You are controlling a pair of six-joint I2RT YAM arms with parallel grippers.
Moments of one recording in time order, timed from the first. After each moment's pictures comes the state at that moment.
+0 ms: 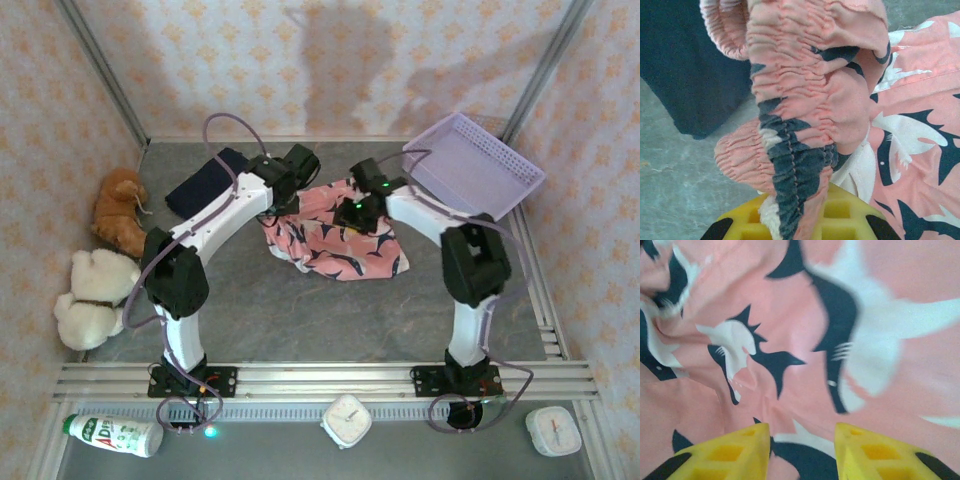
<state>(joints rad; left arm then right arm) -0.53 1.88 1.77 -1.19 -0.46 -0.65 0.45 1.88 1.42 -0.66 -0.30 0.68</state>
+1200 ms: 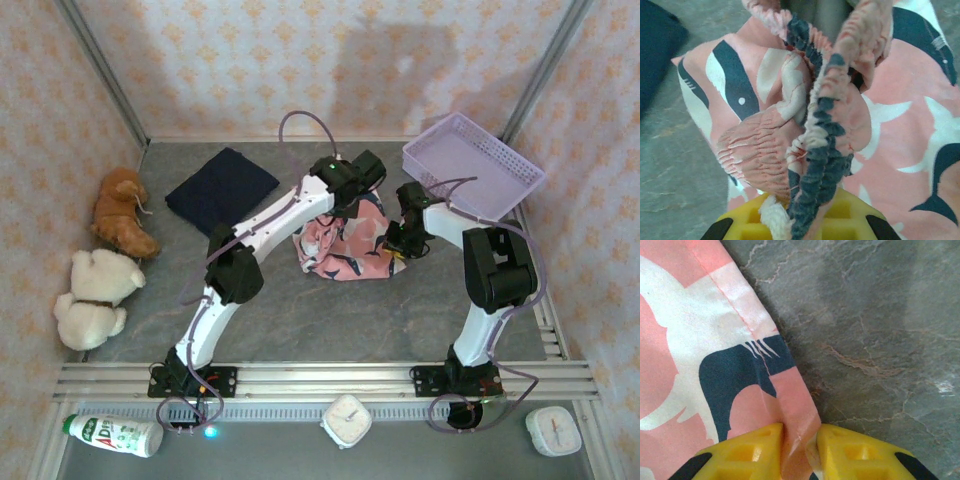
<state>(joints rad) -0.75 2.28 2.31 -1.31 -0.41 -0.63 0.25 1.82 1.11 -0.64 -0.20 0.62</state>
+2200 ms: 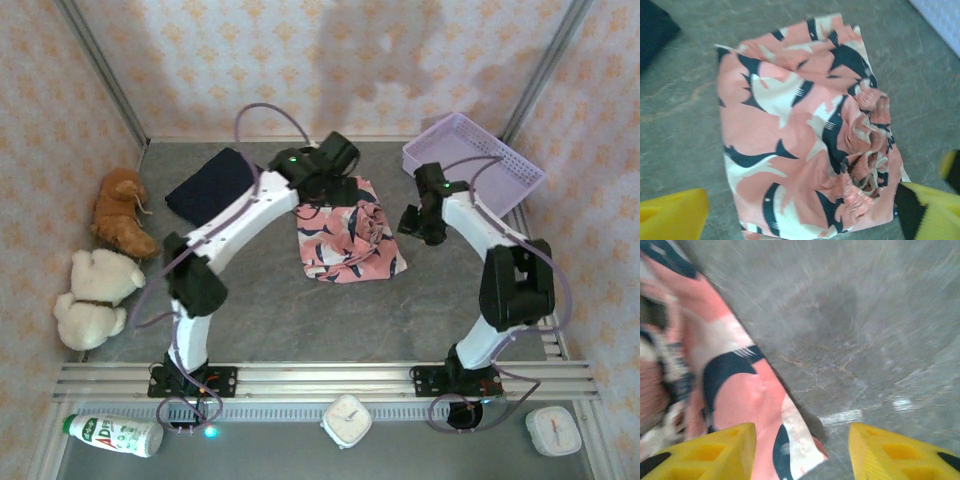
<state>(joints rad) -0.68 1.93 2.03 -1.14 -0.25 -0.70 0.19 1.64 1.27 -0.90 -0.06 0.51</state>
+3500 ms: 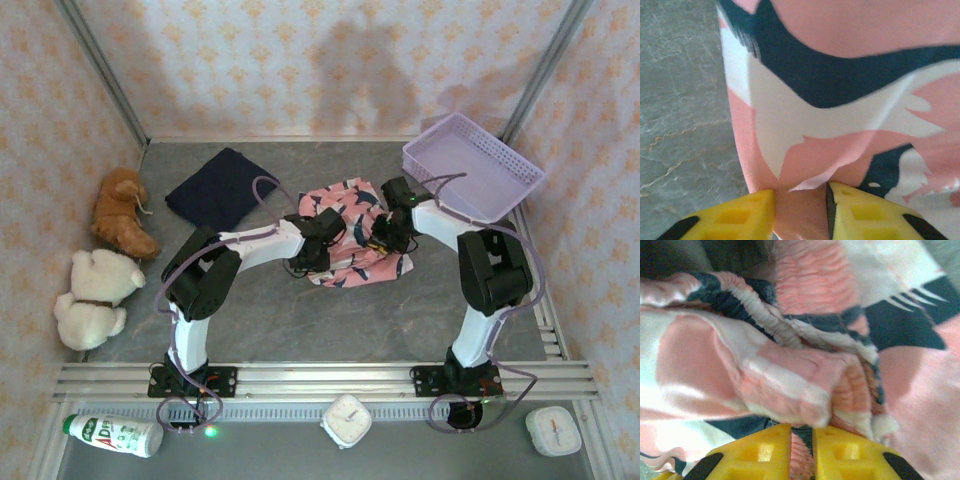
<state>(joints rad) -0.72 1.95 1.35 -0.78 -0.14 -0.81 0.34 1.80 1.18 -0.67 -0.24 0.77</state>
